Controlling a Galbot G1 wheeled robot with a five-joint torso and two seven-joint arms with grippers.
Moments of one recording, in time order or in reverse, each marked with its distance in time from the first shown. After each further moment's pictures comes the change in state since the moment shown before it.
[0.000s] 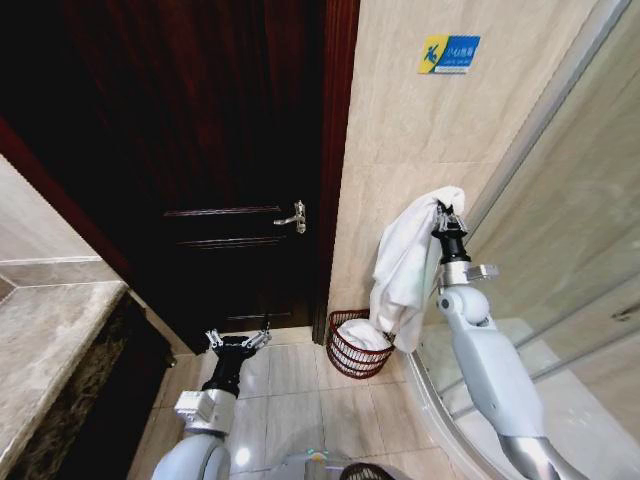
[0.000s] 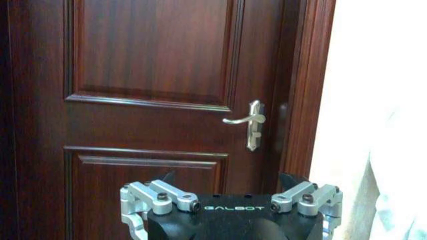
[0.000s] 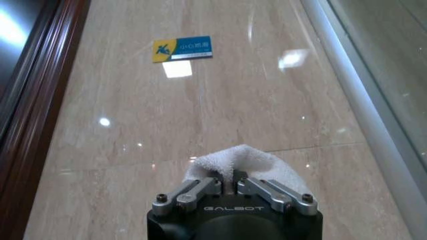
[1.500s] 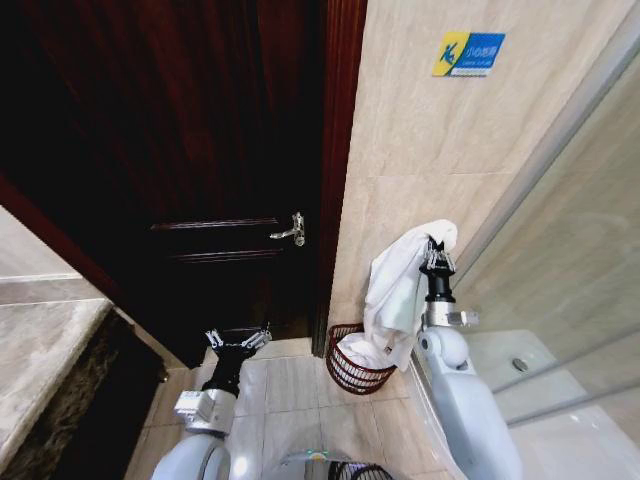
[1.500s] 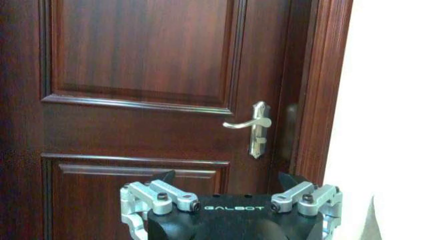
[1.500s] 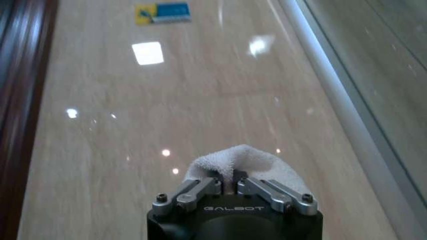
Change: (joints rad) left arm 0.000 0.000 0.000 0.000 0.000 0.000 0.000; right arm -0.300 0.194 0.081 0.070 -0.106 0.152 0.001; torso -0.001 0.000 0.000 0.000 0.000
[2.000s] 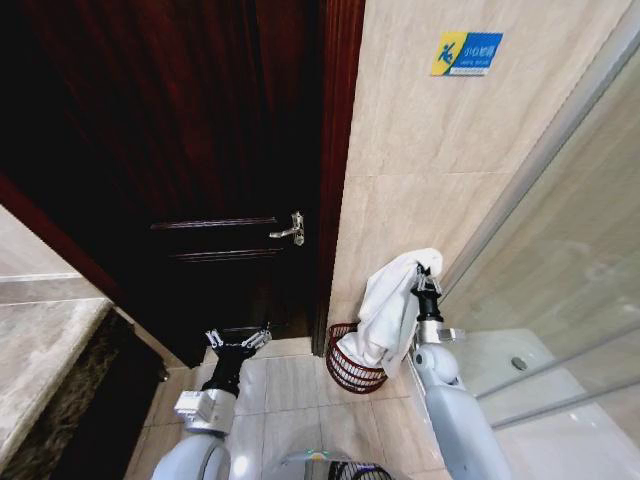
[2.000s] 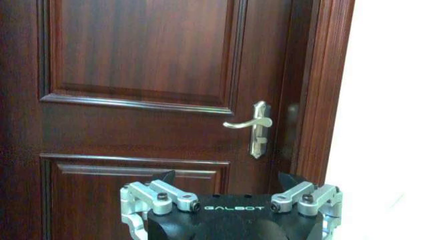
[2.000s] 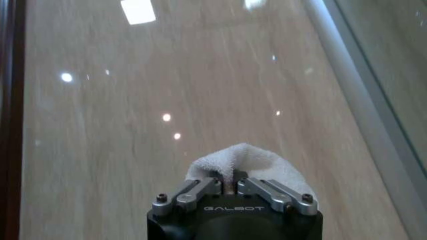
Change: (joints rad) left arm 0.000 0.000 0.000 0.000 0.000 0.000 0.000; right arm -0.006 0.006 -0.006 -0.189 0.060 0.003 -0.111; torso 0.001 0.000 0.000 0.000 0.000
